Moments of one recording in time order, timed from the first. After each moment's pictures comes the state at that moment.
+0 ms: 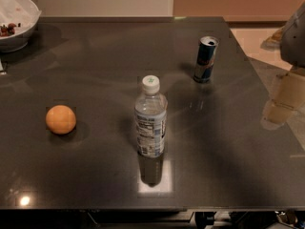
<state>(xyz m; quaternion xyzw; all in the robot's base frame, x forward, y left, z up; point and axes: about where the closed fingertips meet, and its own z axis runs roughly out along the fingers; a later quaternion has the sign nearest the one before) 0.438 -0.217 0.976 -0.60 0.78 -0.03 0.16</state>
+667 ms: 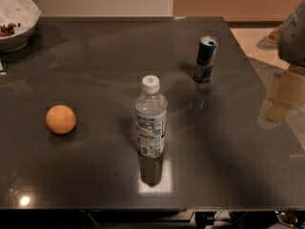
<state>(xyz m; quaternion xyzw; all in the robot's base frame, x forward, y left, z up) 0.439 -0.210 0.977 -0.61 0.78 -0.02 0.17</state>
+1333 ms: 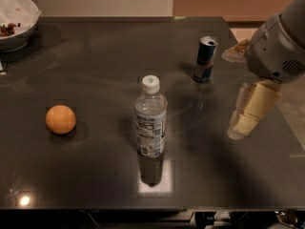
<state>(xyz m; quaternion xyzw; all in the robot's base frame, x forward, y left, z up) 0.432 -0.149 0.959 -0.65 0.73 0.06 0.21</state>
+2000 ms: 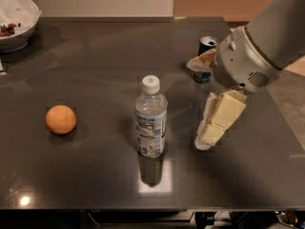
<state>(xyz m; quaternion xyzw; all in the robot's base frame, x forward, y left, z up) 0.418 -0.083 0.949 -0.68 0.68 0.14 0.24</state>
